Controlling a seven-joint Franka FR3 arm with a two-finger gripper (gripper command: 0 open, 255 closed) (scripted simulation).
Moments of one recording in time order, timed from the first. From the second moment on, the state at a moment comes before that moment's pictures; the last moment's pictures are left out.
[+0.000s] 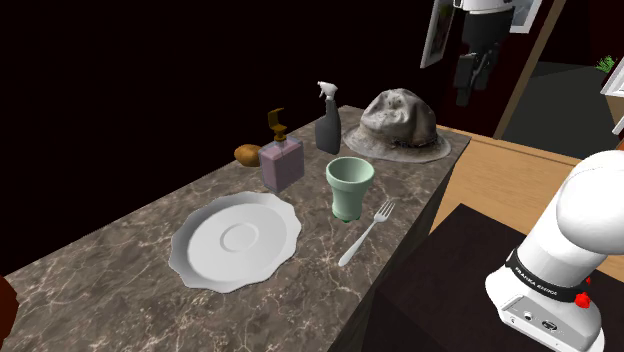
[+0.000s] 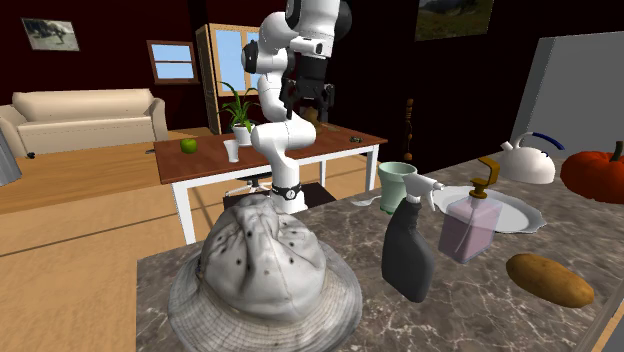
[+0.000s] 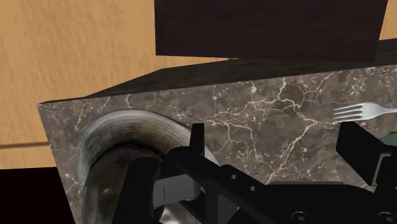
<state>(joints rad) 0.02 -0.83 0.03 -2.34 -0.11 1.43 -0.01</state>
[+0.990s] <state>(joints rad) 0.29 -0.64 0.01 -2.55 -0.09 1.86 -0.47</state>
